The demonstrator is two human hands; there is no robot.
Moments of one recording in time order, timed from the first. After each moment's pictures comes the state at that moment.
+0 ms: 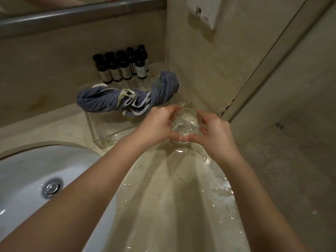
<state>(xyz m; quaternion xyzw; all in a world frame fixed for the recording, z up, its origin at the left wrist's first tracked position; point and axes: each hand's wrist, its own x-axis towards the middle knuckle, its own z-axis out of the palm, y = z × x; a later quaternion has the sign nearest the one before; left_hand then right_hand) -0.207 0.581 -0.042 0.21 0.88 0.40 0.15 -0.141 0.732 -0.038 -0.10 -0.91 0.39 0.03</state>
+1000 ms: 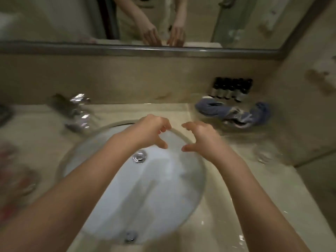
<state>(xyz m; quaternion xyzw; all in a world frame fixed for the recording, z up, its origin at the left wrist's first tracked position) -0.116 0.301 0.026 0.06 0.96 0.24 0.17 -0.125 0.482 0.035 0.22 -0.95 0.14 -0.15</state>
